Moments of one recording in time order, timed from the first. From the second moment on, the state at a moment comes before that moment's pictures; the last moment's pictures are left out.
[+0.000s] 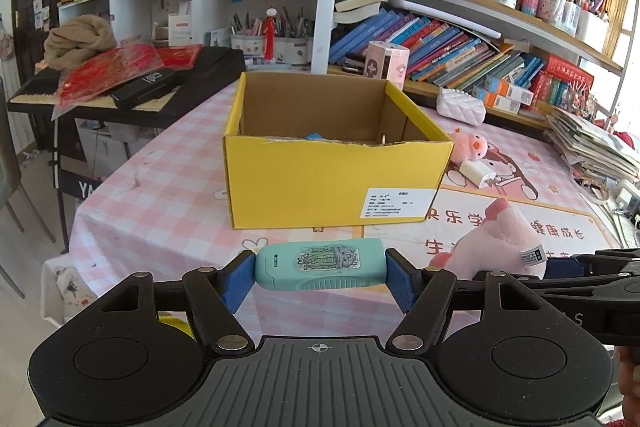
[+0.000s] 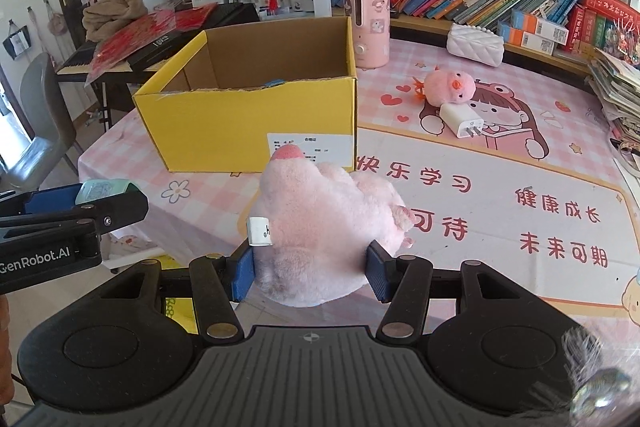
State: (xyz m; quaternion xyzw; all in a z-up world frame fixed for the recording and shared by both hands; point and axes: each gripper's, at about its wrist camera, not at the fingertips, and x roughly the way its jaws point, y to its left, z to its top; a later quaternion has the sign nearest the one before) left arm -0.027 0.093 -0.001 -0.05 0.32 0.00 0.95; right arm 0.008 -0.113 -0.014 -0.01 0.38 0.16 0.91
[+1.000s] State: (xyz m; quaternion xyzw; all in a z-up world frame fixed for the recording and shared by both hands) left arm 0.061 0.105 0.042 -0.03 0.24 0.02 0.97; right arm 0.095 -0.089 0.039 -0.02 0.30 0.19 0.94
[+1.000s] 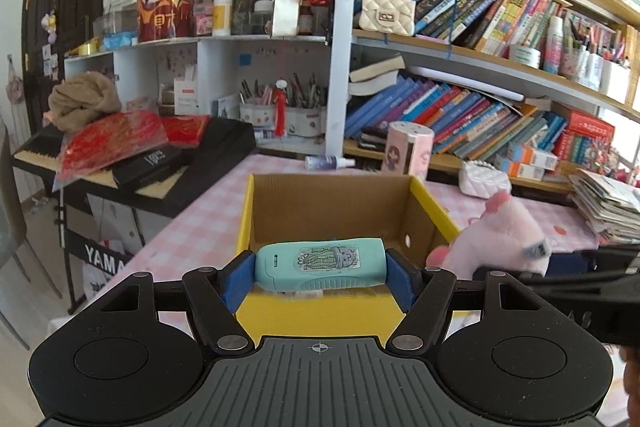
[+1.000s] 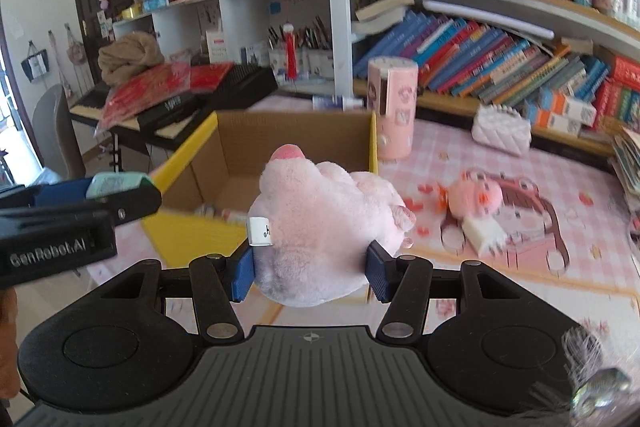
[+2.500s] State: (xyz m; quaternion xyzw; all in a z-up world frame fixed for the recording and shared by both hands) left arm 0.170 0.084 -0.026 0.02 0.35 0.03 0.94; right arm 0.251 -0.014 -0.031 -0.11 0.34 0.31 0.88
